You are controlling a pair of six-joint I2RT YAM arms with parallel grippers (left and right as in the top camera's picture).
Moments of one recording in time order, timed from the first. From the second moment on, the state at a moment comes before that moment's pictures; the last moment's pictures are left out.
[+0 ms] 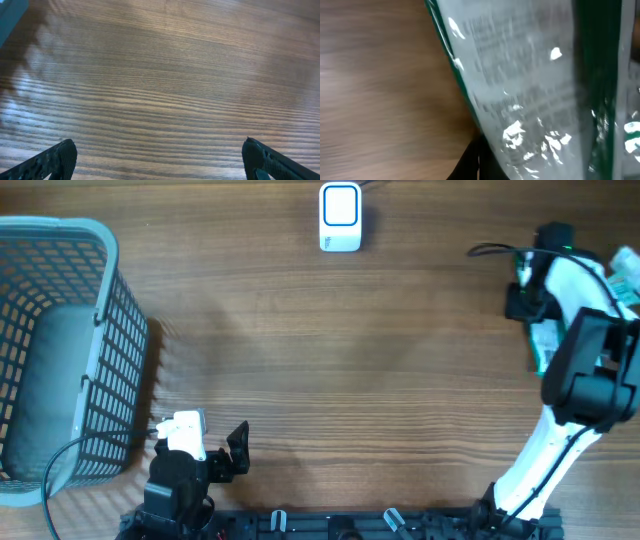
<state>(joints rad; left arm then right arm) -0.29 0.01 0.29 -0.91 -0.08 -0.36 -0.27 2.18 1.57 -0.83 0.21 -0.04</state>
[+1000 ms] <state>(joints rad) -0.29 0.01 0.29 -0.91 -0.08 -0.36 -0.16 0.76 1.85 -1.23 -0.30 0.06</state>
